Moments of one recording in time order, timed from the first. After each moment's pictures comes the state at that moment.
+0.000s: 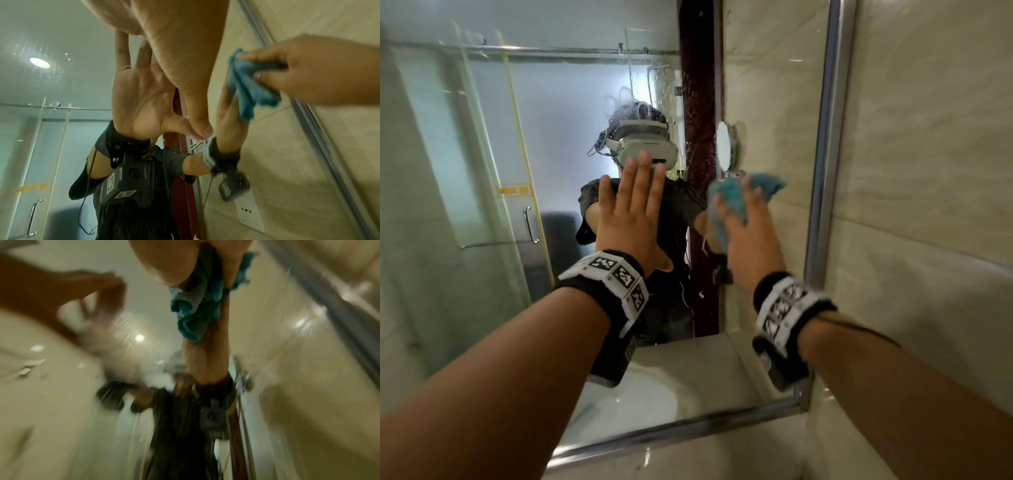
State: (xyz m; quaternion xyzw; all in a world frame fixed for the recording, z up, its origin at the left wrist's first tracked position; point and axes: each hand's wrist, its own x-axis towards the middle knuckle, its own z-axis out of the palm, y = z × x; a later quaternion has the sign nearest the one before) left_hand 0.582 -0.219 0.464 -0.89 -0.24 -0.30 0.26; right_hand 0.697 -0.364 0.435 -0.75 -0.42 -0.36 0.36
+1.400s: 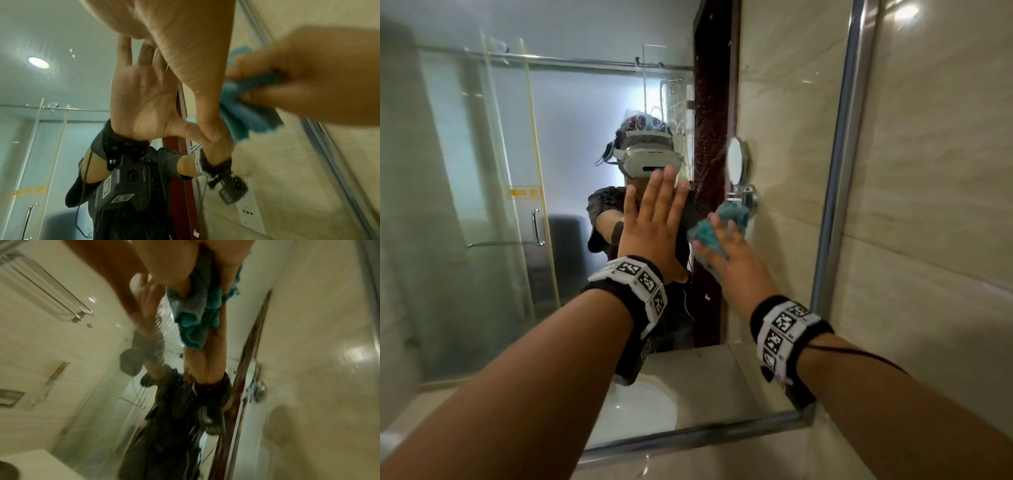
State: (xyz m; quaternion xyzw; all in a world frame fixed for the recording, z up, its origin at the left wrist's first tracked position) left_hand 0.573 -0.221 0.464 -0.89 -0.22 -0.30 0.26; right_hand 0.689 -0.338 0.404 -0.76 -0.51 -0.35 0.19
